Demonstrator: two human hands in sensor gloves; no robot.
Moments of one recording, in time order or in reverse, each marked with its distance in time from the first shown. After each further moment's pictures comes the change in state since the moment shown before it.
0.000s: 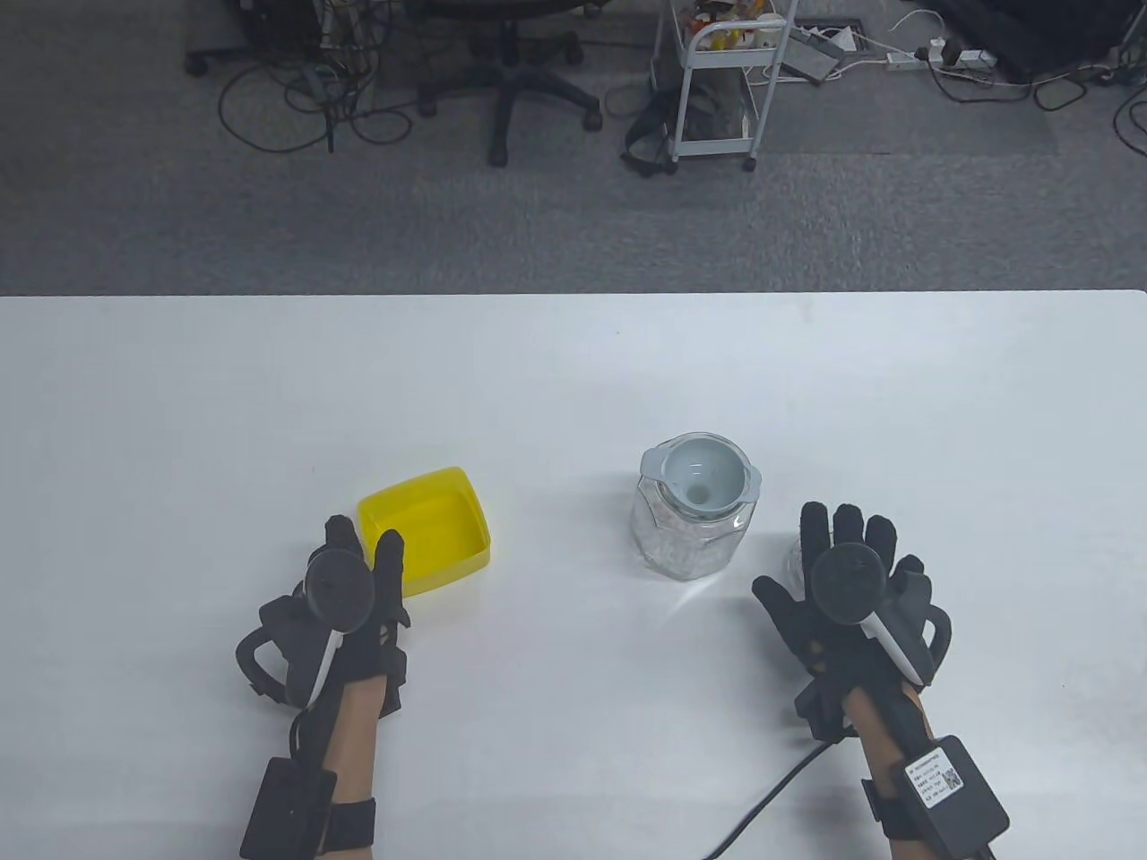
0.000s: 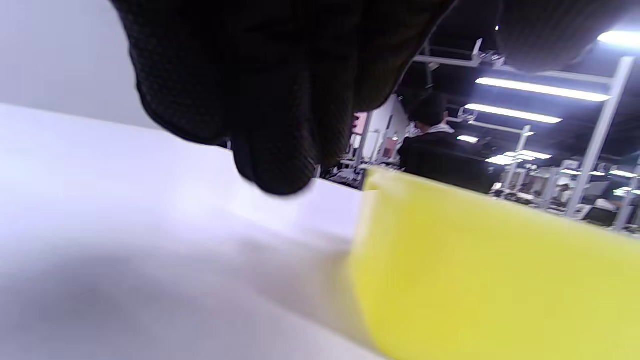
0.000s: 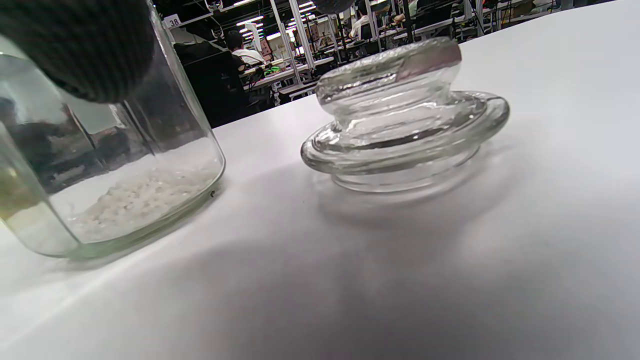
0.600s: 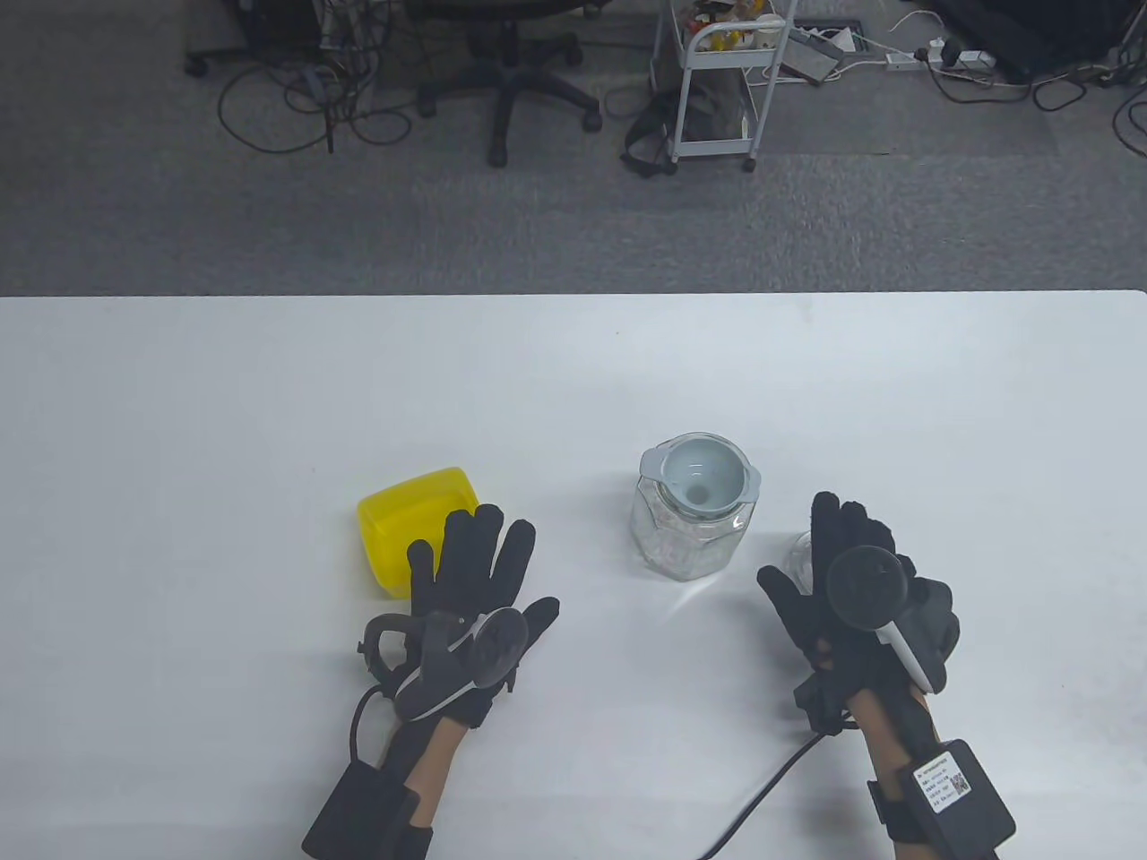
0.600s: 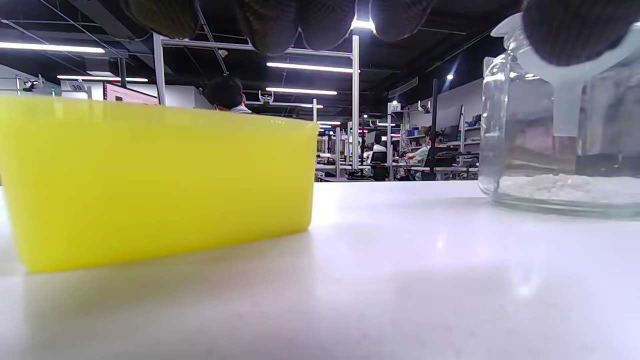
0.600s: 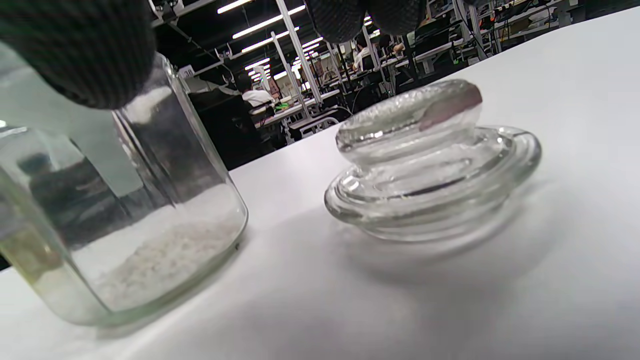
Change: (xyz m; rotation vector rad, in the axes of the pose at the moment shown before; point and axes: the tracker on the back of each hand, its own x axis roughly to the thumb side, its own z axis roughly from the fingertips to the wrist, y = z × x) left_hand 0.090 -0.041 0.050 -0.074 -0.611 -0.155; right_hand -0.006 -0.015 0.003 -0.121 -0.023 -0.124
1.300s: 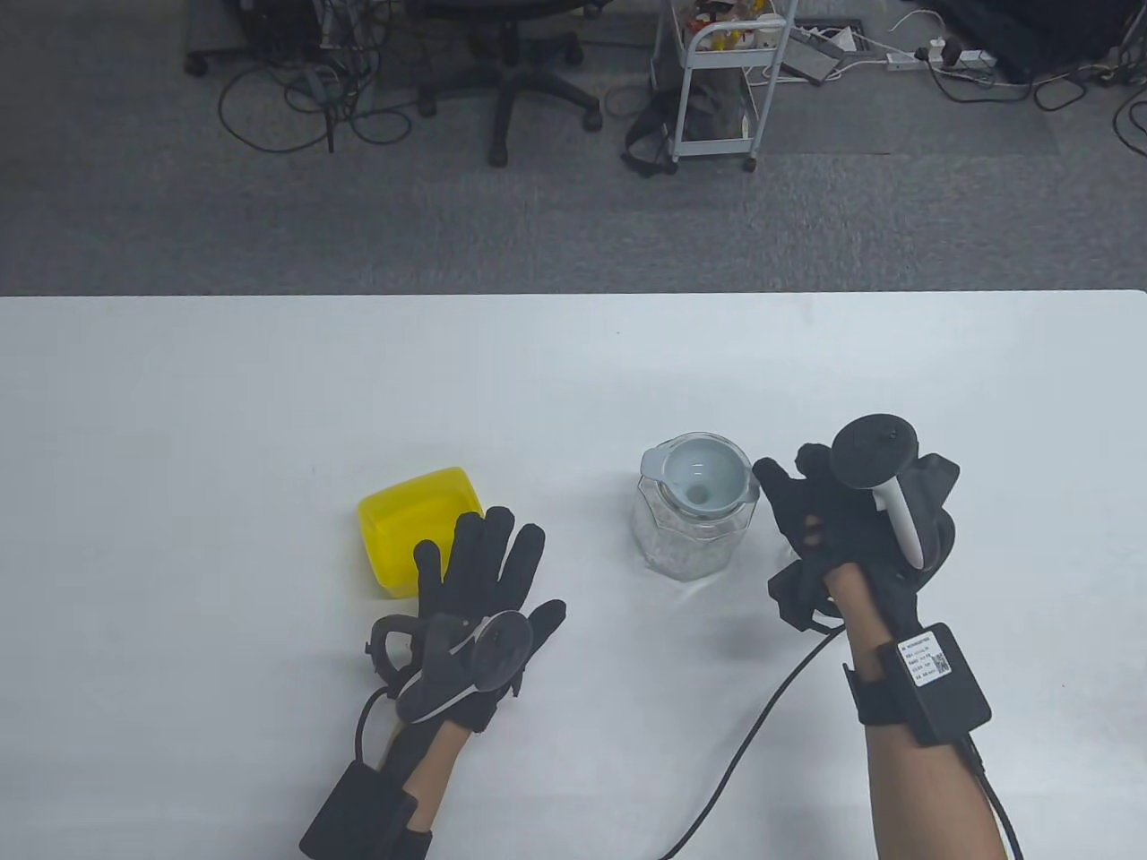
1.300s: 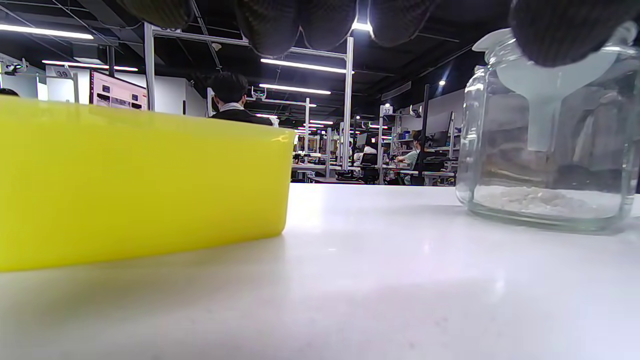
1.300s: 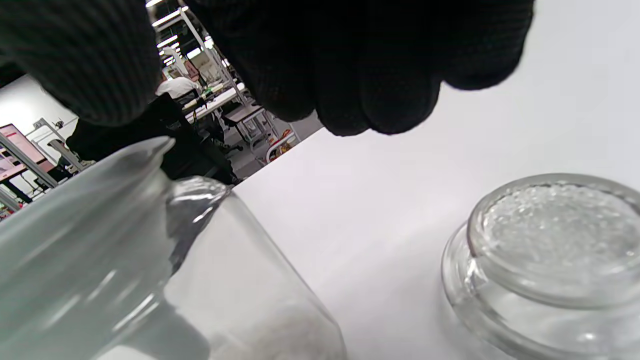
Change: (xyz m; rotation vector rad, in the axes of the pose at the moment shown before) left_hand 0.001 0.005 0.001 0.004 -0.015 0.039; right_hand 0.059 -0.046 -0.074 0.150 0.252 -0.082
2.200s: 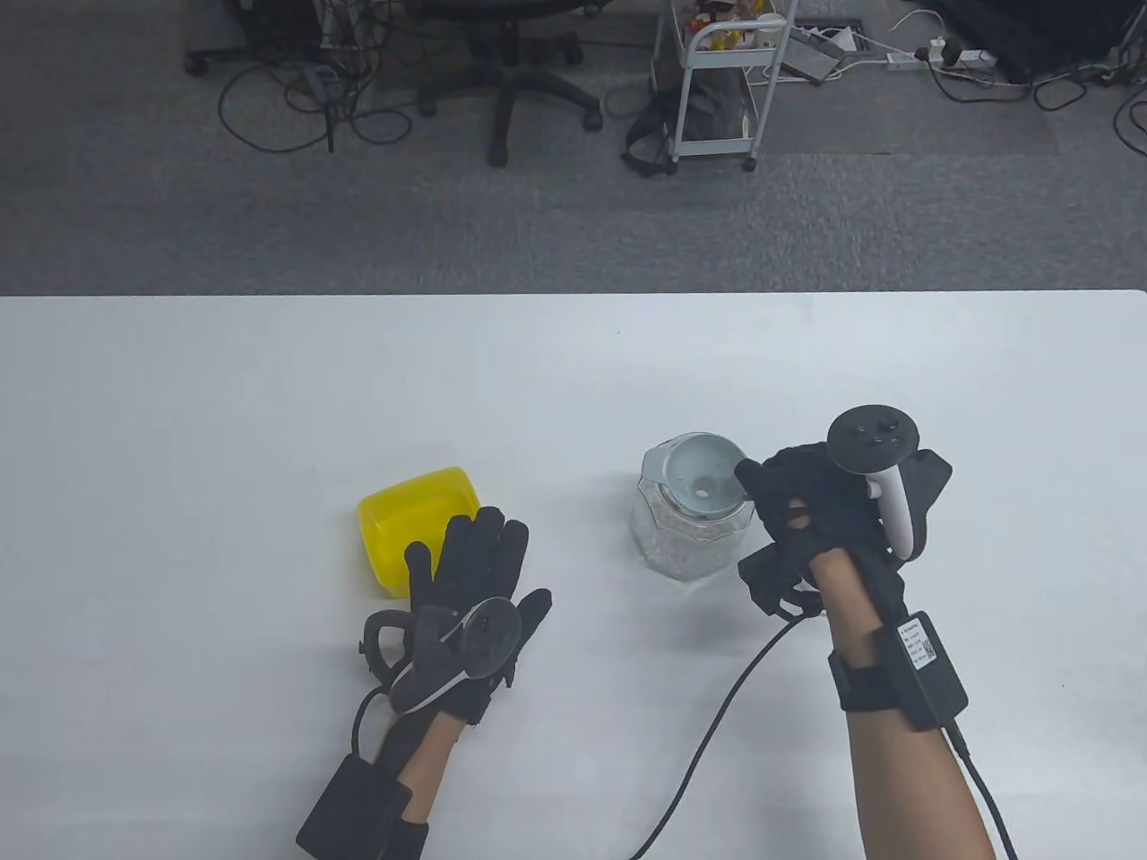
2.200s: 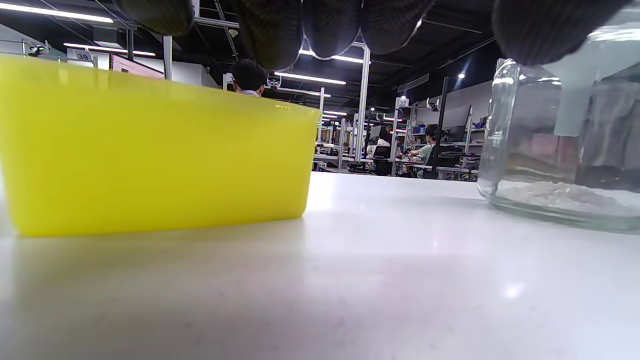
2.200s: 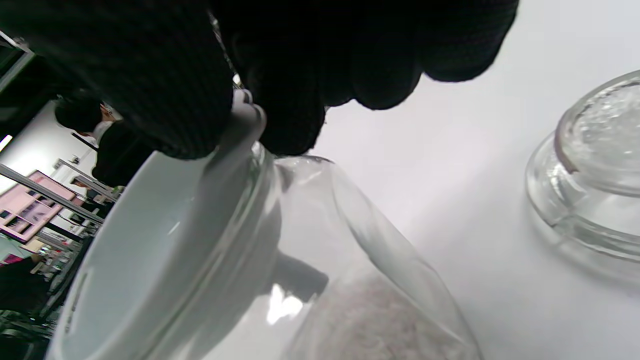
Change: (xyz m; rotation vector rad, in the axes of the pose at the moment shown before) left_hand -0.009 -0.003 -0.003 -0.024 0.043 0.032; right_hand 0.005 0.002 0.001 0.054 -0.002 -0.271
